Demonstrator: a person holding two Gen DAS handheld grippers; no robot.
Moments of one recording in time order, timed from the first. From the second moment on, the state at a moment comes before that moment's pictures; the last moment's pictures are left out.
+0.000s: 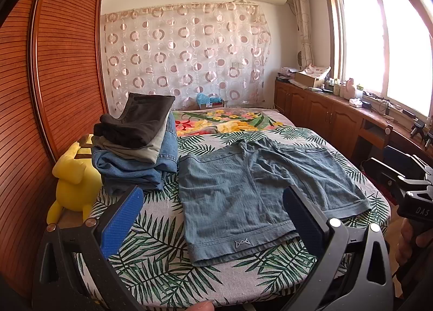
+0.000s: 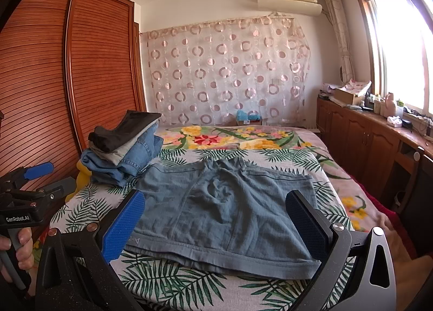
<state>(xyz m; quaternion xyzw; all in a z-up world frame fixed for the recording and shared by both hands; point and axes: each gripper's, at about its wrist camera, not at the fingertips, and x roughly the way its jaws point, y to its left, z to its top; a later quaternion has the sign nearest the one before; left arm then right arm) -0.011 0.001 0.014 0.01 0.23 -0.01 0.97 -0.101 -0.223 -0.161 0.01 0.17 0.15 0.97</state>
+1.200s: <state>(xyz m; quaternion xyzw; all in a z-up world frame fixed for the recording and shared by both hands) 0.030 0.046 -0.063 -0.02 0.34 0.01 0.94 -0.060 -0.242 -0.197 -0.02 0.24 0.15 0.96</state>
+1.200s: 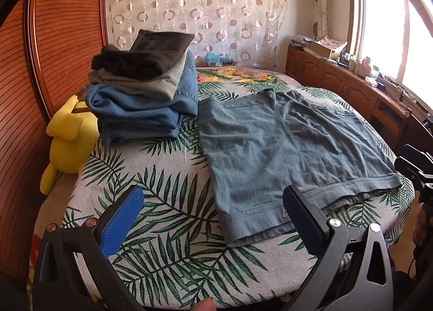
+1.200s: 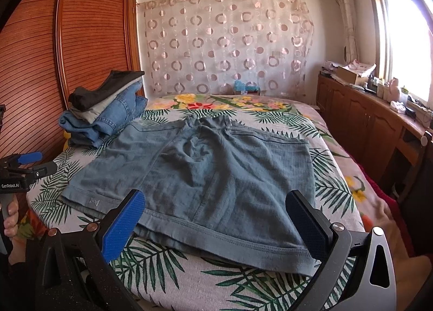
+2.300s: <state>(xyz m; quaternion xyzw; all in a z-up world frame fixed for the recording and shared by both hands) 0.030 0.058 -0.103 -0.06 0.38 -0.07 0.92 -0.085 -0.256 -0.200 -0.05 0.32 0.14 0.94</state>
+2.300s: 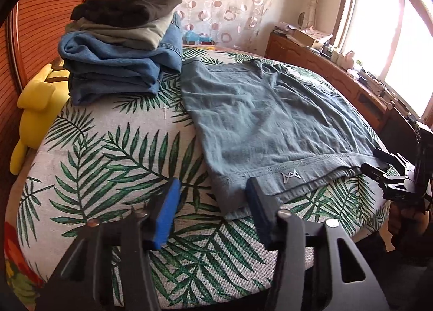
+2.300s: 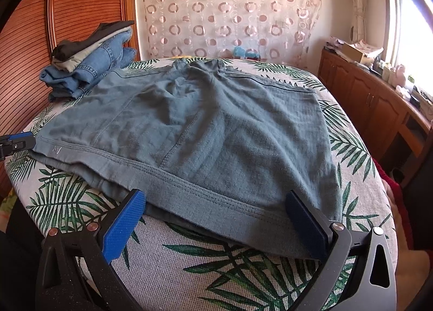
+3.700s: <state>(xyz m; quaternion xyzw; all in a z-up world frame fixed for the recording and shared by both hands) 0.096 -0.077 -0.007 0.00 0.32 -0.27 0.91 -0.068 -0.284 -0.178 -0.04 0.29 0.13 0.95</state>
